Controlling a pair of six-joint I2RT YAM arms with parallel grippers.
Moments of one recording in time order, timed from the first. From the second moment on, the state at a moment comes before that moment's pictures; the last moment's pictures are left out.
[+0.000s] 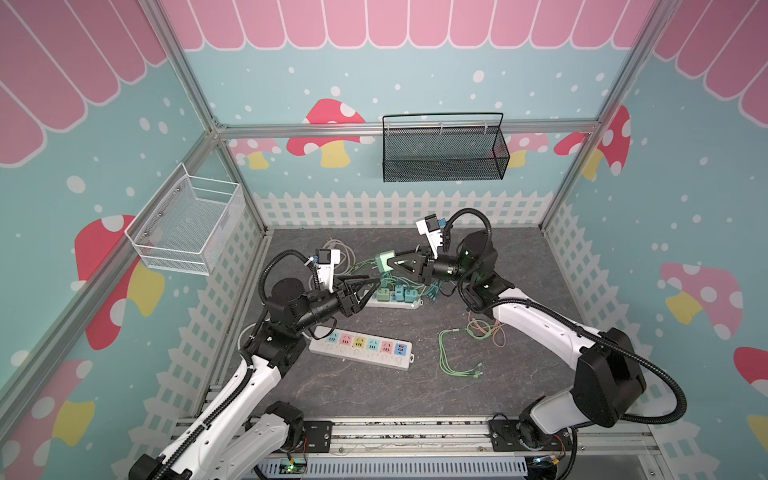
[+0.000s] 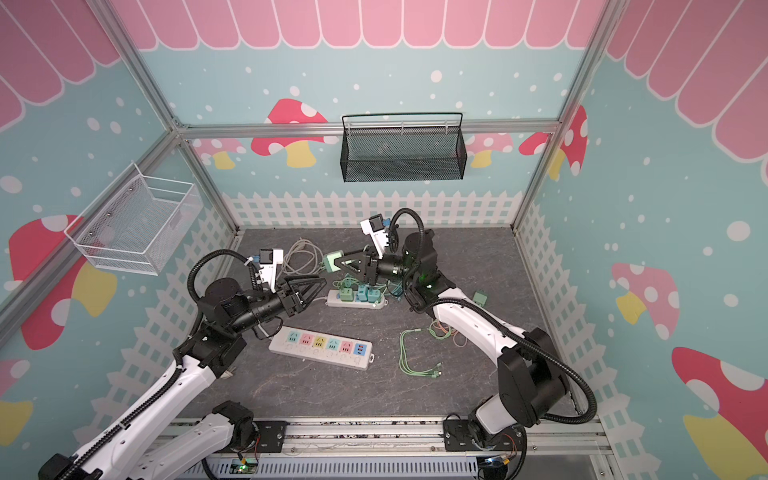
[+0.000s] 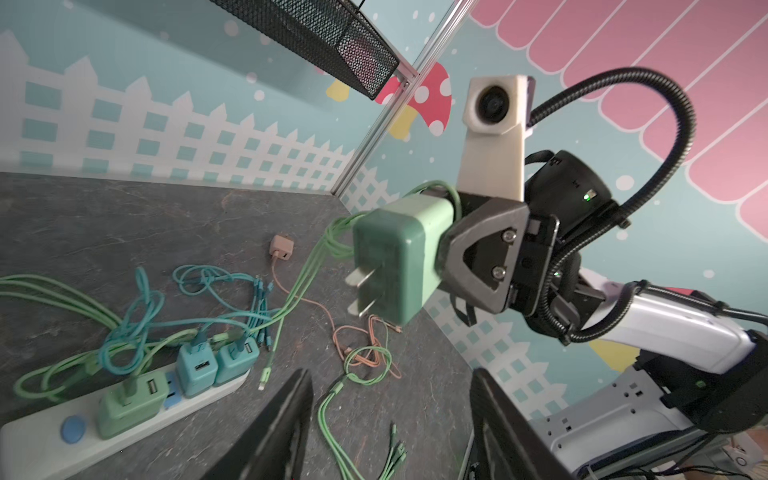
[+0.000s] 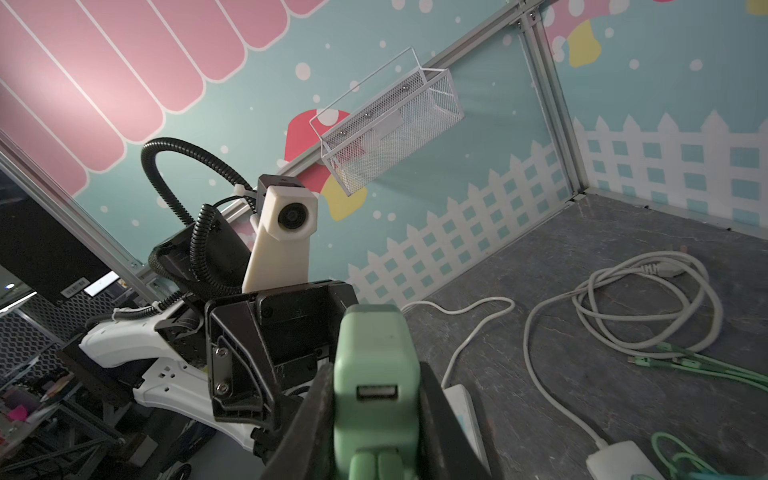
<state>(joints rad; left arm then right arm) -0.37 0.87 0.72 0.08 0.57 -0.61 0.58 1.50 1.16 0.41 -0.82 0.56</state>
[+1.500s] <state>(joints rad) -0.16 0.84 0.53 -0.64 -0.06 -0.75 0.63 1.38 1.42 -0.55 -0.70 -0.19</state>
